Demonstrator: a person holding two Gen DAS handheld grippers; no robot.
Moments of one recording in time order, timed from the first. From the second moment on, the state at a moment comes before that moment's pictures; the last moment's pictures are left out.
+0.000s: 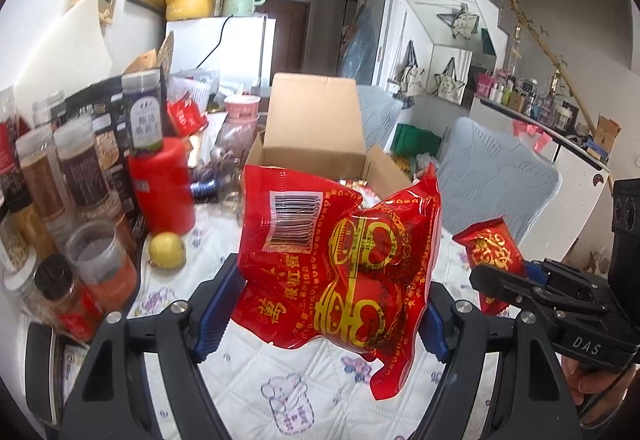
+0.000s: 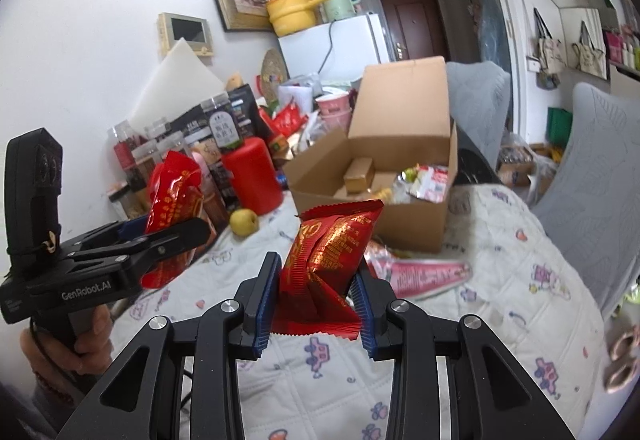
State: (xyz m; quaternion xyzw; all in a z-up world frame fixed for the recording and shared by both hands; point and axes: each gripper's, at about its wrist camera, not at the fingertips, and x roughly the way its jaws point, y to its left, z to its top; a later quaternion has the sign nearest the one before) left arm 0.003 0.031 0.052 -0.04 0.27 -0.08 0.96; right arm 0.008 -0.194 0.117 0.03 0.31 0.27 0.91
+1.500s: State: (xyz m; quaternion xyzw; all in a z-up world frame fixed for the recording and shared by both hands) left arm 0.281 0.008 0.047 0.01 0.30 -0.09 0.95; right arm 0.264 -0.184 0.105 -0.01 0.34 0.22 0.91
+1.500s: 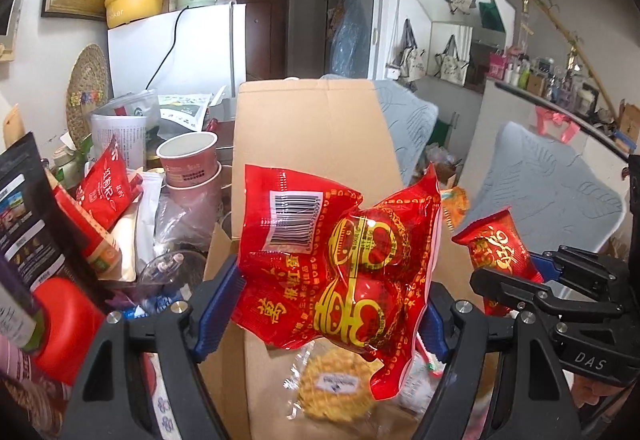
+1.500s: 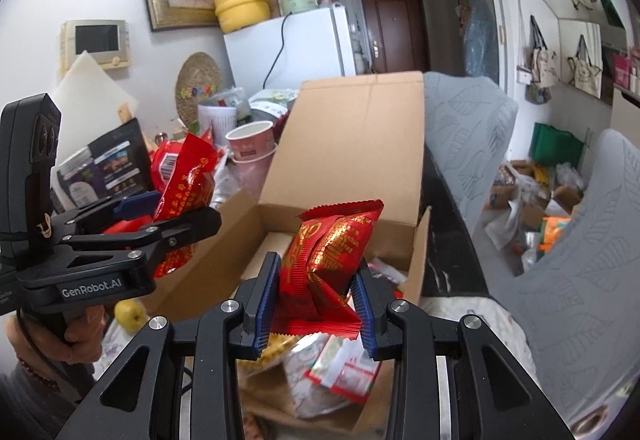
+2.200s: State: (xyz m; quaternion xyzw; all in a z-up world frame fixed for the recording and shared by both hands) left arm 0.349 -0.003 0.003 0.03 0.38 -0.05 0.92; right arm 0.341 -0.167 0.057 -0.01 0.45 0.21 0.87
